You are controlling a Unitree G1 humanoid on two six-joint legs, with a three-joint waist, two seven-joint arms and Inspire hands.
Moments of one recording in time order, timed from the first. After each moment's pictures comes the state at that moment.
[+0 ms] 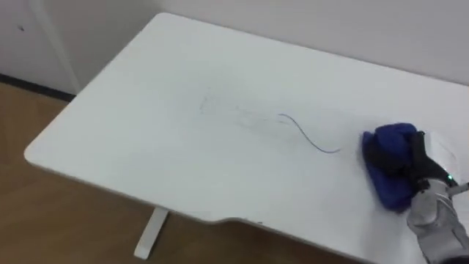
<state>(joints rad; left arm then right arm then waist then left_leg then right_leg) 0.38 0.28 0.17 1.01 0.19 0.04 0.09 -0.14 -0.43 -0.06 0.76 -0.52 0.00 -0.37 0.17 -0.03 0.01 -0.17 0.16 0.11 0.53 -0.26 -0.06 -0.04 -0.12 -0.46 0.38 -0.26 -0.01</state>
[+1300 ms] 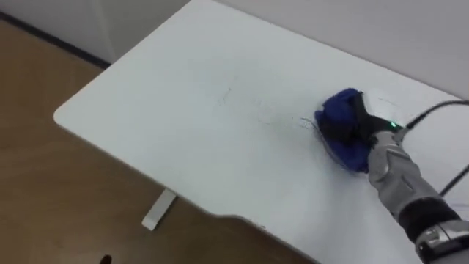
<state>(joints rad) 0.18 0.29 0.09 0.96 0.21 0.07 0.10 -0.70 -0.36 0.44 0.98 -0.67 0.08 -0.28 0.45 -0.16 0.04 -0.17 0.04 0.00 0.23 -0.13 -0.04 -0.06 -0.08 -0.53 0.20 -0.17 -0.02</state>
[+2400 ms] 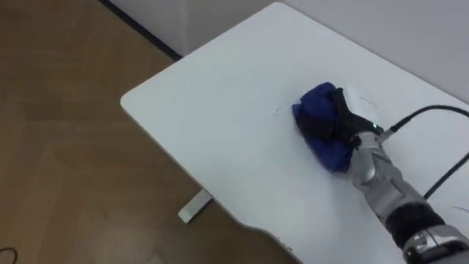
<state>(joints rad) 0.33 0.26 0.11 0.92 0.21 0.10 0.09 -0.30 -0.33 0.21 0.83 -0.55 -0.11 -0.41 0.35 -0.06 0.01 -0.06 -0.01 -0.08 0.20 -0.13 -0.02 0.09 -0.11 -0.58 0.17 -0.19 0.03</state>
